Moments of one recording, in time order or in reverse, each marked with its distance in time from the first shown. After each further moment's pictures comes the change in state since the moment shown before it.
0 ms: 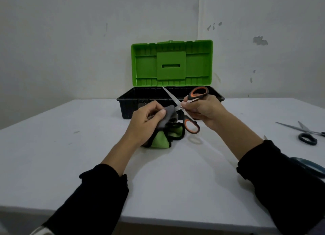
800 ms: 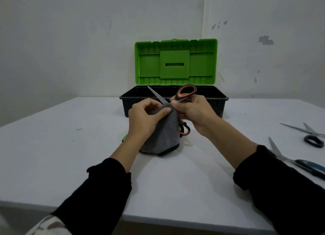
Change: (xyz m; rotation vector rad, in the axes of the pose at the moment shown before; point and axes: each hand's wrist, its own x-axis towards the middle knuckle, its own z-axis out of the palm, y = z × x) left_hand 0.006 -0.003 0.004 0.047 0.302 -0.079; right_hand -0.009 0.007 0.035 -0.045 -0.099 -0.118
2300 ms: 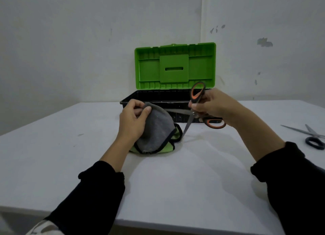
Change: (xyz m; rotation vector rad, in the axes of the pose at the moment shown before) left_hand 0.011 -0.015 -0.016 -0.034 0.021 -0.117; right_hand -0.004 -0.034 -0.056 -0.515 -0.077 0.039
